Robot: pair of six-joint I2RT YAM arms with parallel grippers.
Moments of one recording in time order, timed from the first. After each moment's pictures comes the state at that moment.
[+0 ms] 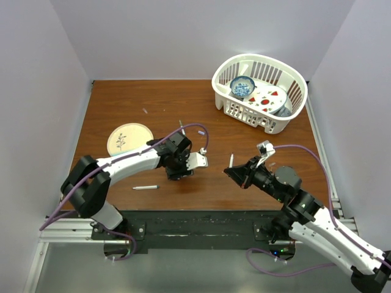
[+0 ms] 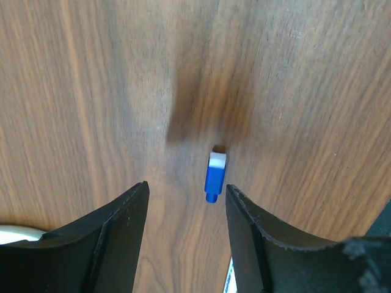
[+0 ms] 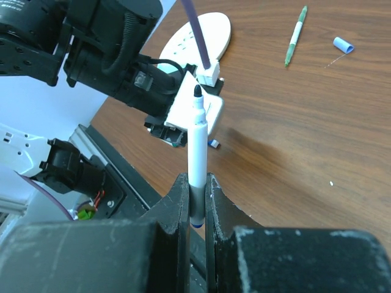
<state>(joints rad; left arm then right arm) -0.76 1.56 0.99 -0.62 0.09 0.64 0.78 0.44 0.43 -0.14 -0.04 0.58</state>
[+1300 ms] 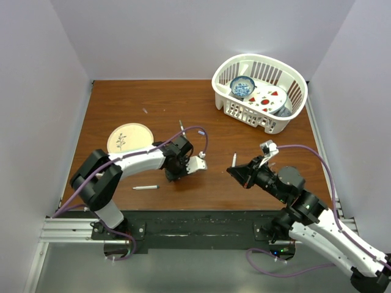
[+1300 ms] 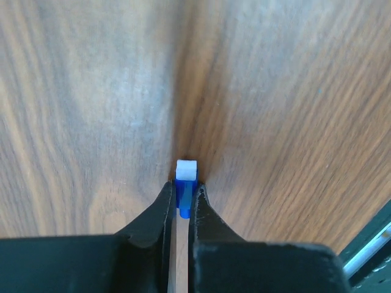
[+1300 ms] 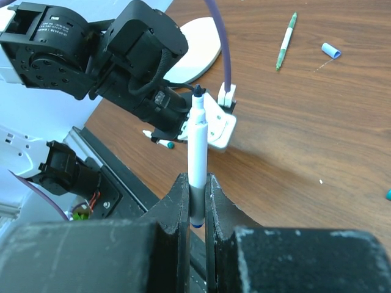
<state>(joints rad) -0.76 1.65 0.96 -0.62 0.11 0.57 0.78 0.41 0.47 -0.21 -0.02 0.56</state>
